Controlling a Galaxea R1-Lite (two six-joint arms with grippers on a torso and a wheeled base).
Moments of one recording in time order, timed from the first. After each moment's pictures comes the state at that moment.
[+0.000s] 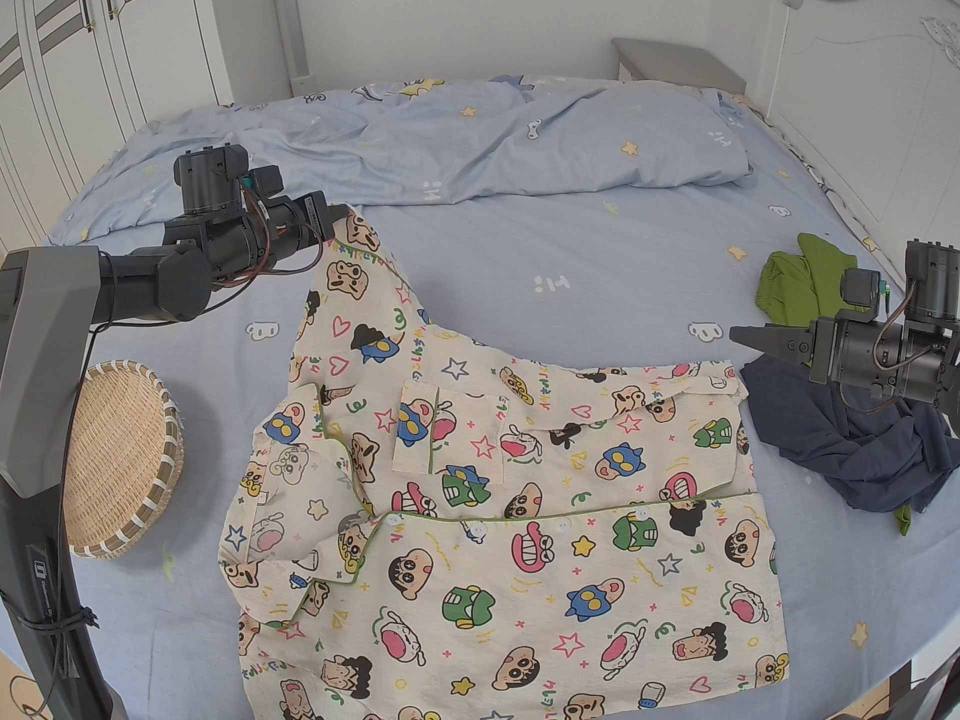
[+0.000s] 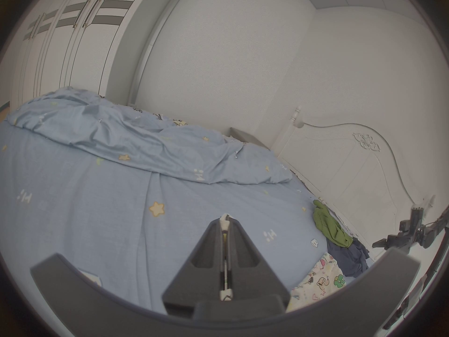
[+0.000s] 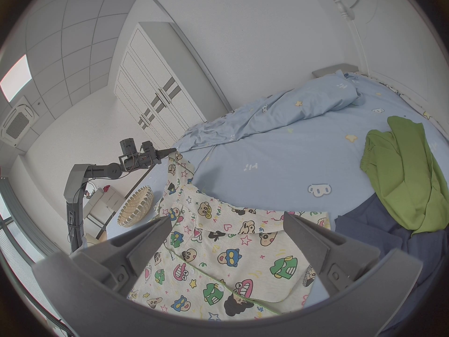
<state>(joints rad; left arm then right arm) -0.13 2.22 -1.80 -0.33 -0.34 -0.28 0.06 1.63 -0.85 -0.43 0.64 0.11</state>
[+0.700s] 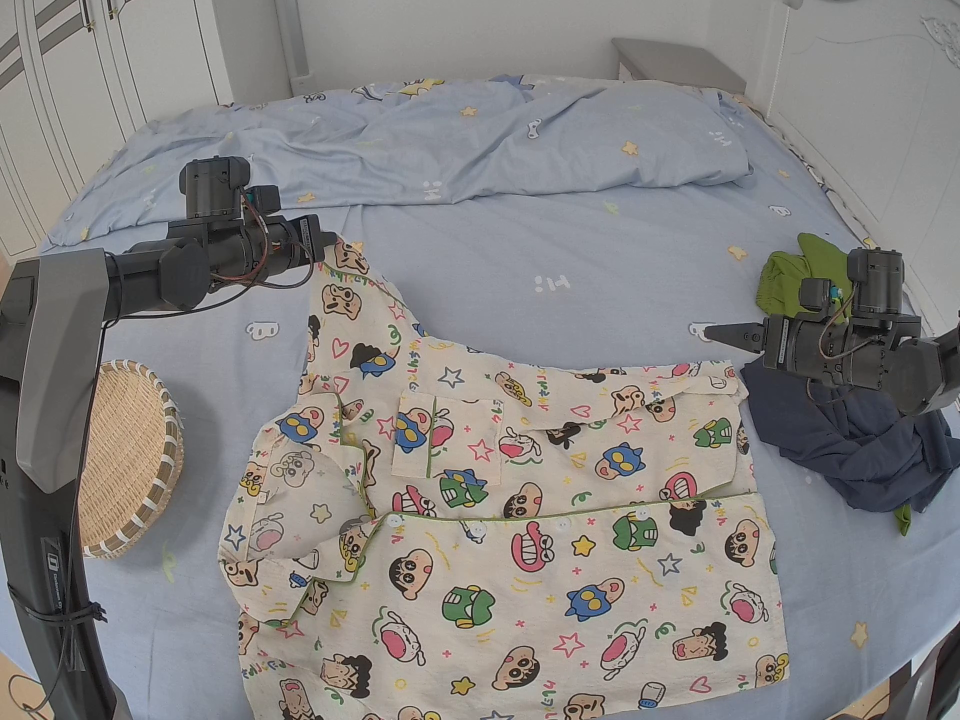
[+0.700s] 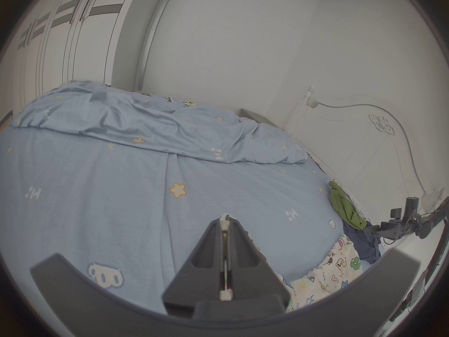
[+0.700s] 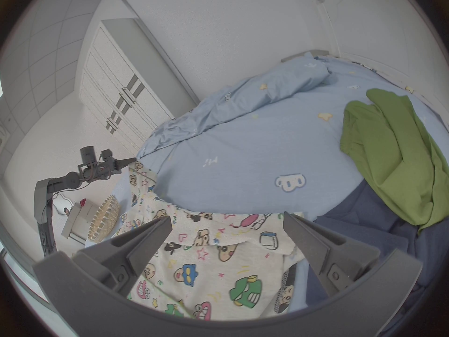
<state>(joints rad) -0.09 2.30 -1.95 -0.10 -0.34 -0.19 0.04 1.88 -1.02 -0.43 0.49 0.17</state>
